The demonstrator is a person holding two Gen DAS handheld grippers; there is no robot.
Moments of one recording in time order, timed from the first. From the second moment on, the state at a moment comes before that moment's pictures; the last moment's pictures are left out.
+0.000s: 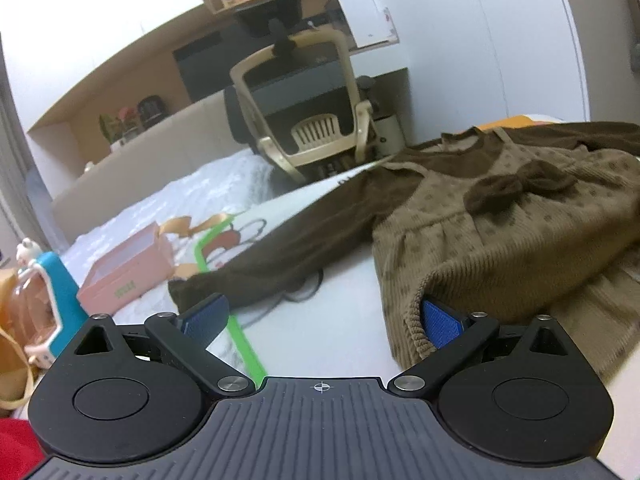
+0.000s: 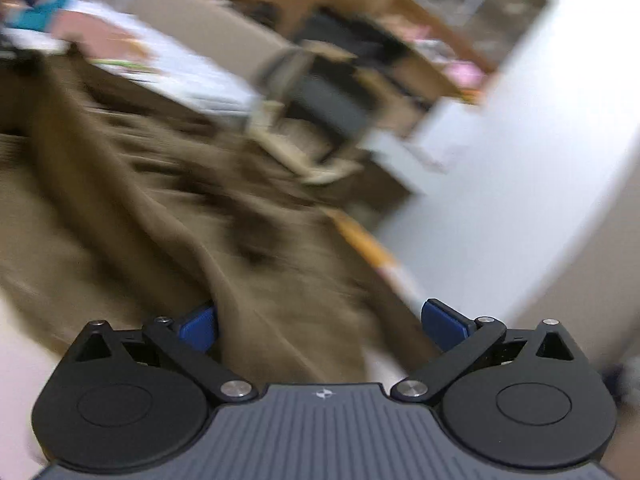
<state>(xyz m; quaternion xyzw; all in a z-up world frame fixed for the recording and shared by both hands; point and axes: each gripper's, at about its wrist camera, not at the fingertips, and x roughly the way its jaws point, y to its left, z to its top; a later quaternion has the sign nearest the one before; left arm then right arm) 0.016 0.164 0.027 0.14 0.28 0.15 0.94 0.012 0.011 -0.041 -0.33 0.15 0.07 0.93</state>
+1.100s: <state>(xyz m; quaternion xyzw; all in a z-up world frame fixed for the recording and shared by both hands) -0.011 0.149 0.057 0.02 0.33 -0.10 0.94 -0.012 -0.106 0.006 -0.15 0.21 0.18 0.95</state>
